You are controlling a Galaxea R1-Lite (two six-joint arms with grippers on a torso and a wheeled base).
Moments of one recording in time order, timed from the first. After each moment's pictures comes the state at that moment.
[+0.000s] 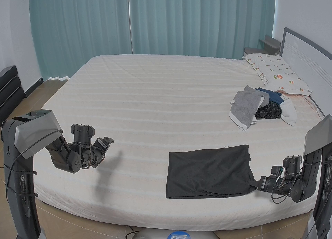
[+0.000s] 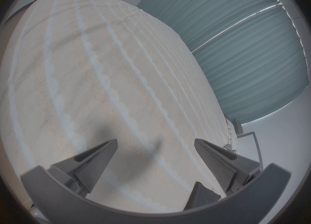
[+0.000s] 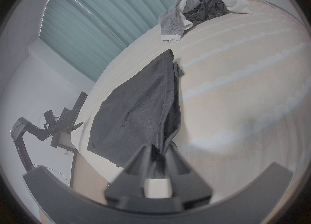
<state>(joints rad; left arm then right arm) -0.11 2.36 -0.94 -0.78 -0.06 -1.01 -0.05 2.37 -0.23 -1.41 0.45 0.35</state>
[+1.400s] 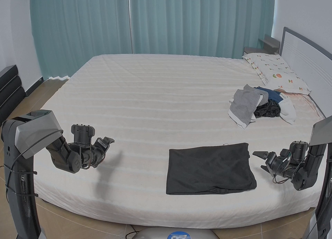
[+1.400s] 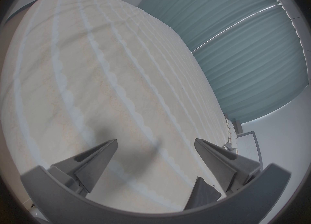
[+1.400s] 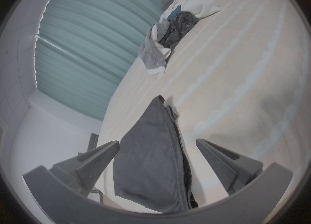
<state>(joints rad) -0.11 2.36 -0.95 -0.78 -0.06 -1.01 -0.13 2.33 -0.40 -1.42 0.45 0.74</state>
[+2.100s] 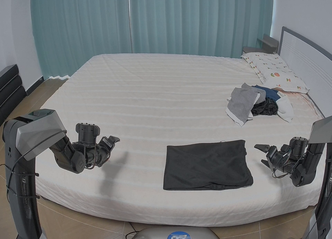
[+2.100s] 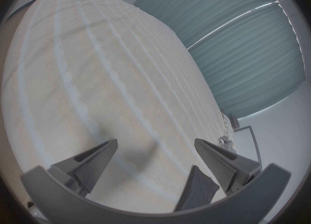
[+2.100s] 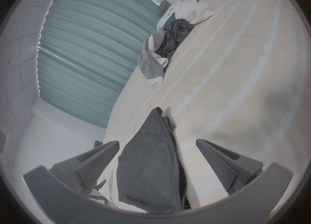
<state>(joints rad) -0.16 2.35 -0.96 -0.78 -0.06 -1.02 -0.15 2.36 -0.50 -1.42 0.45 0.83</state>
